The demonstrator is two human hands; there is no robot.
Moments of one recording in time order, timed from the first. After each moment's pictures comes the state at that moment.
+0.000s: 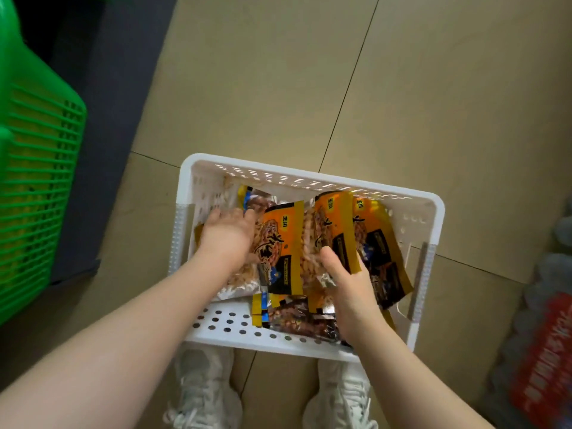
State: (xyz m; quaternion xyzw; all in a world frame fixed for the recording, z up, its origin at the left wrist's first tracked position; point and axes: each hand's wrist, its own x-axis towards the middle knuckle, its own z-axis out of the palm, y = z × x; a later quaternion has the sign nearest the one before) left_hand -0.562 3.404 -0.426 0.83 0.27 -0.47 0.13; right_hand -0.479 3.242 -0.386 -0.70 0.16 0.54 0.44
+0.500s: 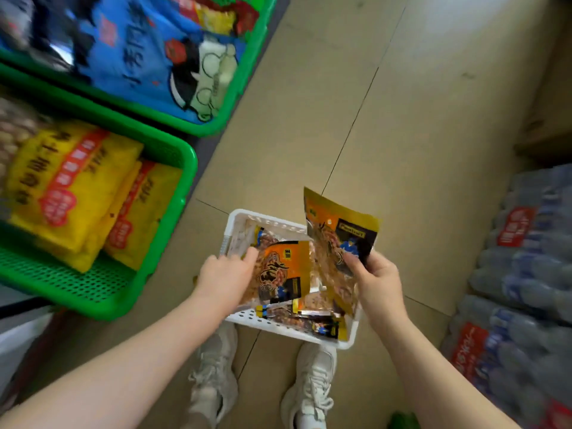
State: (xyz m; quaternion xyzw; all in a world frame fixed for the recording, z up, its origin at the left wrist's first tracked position) left_hand -0.585 3.403 -0.222 0.88 0.27 -0.38 0.06; right_hand -0.409 3.272 -0.192 -0.80 -0.04 0.44 0.41
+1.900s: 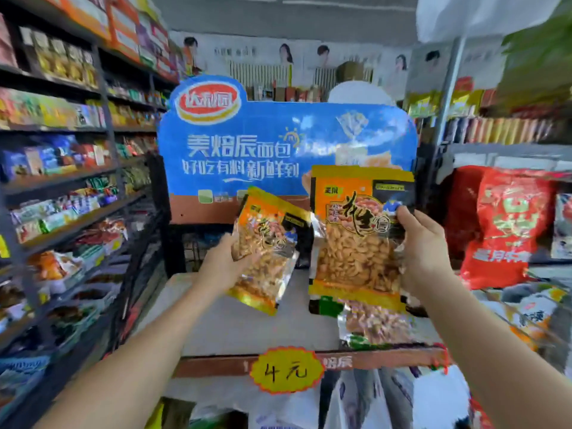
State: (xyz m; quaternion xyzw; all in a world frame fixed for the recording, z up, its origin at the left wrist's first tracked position) left_hand -1.289 3.413 0.550 0.49 0.75 0.44 0.01; right_hand -1.016 3.491 0.613 -0.32 -0.49 0.54 0.60
